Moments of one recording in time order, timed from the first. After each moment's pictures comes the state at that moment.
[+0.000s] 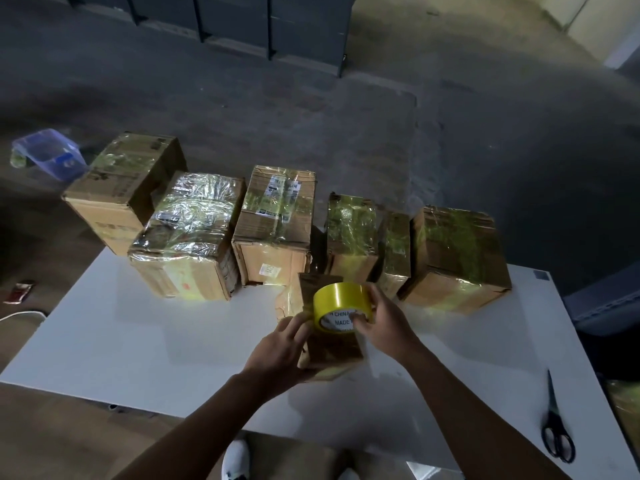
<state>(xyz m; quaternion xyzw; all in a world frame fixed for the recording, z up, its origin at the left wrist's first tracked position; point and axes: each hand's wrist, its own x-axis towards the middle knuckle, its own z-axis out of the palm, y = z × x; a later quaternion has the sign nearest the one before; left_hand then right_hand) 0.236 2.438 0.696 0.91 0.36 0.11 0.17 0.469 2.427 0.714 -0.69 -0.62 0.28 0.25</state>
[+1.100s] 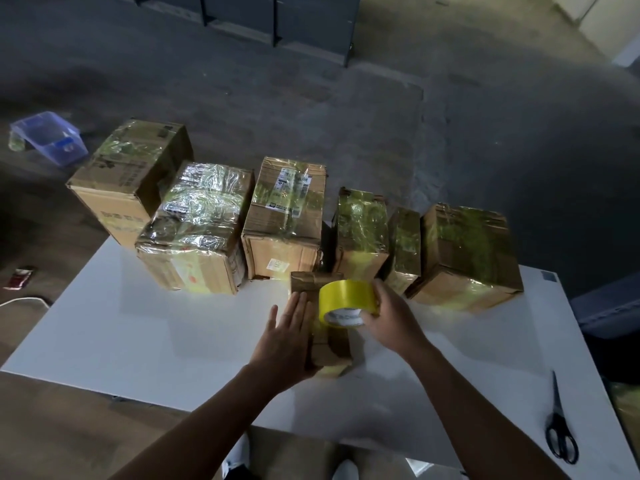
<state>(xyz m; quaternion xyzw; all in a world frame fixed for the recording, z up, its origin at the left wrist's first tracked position) 0.235 2.448 0.673 0.90 0.42 -0.08 0.07 0.456 2.433 0.719 -0.72 -0.63 0.22 0.22</state>
